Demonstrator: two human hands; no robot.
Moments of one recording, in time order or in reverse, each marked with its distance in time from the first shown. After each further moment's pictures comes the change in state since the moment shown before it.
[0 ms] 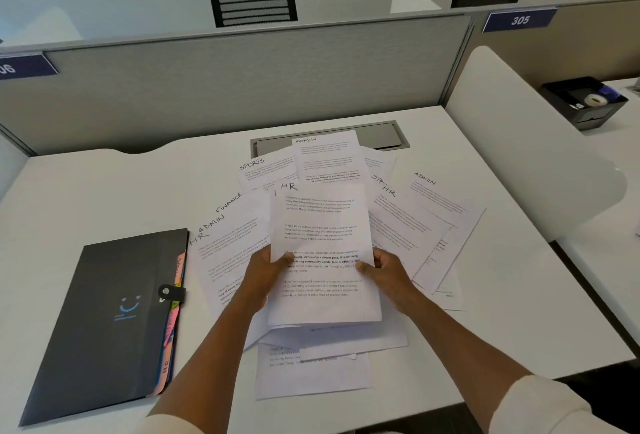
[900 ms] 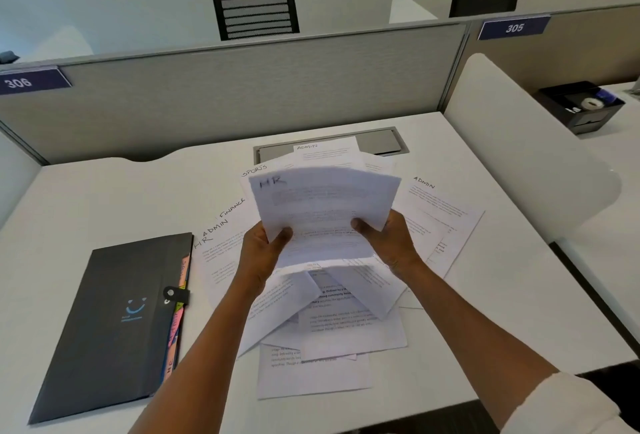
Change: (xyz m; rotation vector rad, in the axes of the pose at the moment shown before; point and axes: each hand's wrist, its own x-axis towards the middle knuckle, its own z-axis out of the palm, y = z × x) left_hand -0.029 0.063 0.008 0.029 0.084 0.332; right_hand -0.014 -0.095 0.001 0.061 0.106 -0.379
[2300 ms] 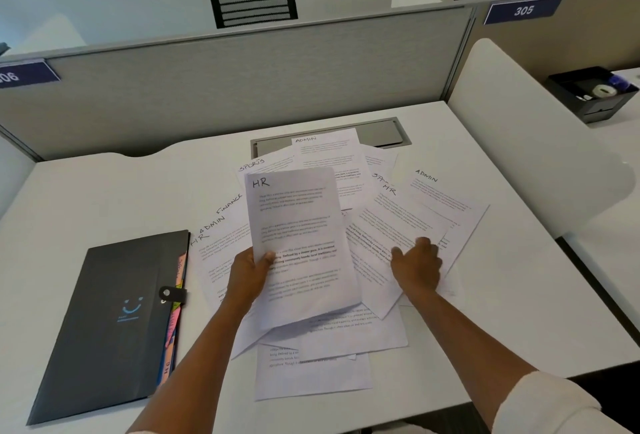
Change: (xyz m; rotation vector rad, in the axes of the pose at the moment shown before) left_hand 0.002 -0.066 -0.024 0.306 0.029 -0.159; right_hand -0.009 0.083 -0.031 -0.758 0.398 0.490
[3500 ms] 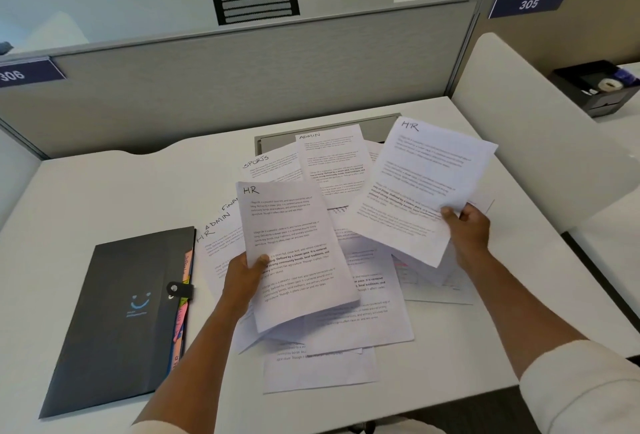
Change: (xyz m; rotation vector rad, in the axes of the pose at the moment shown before) left_hand 0.003 -0.024 -0.014 -0.199 0.011 -0.129; right_hand 0.072 0.016 -0.058 0.793 0.036 -0.078
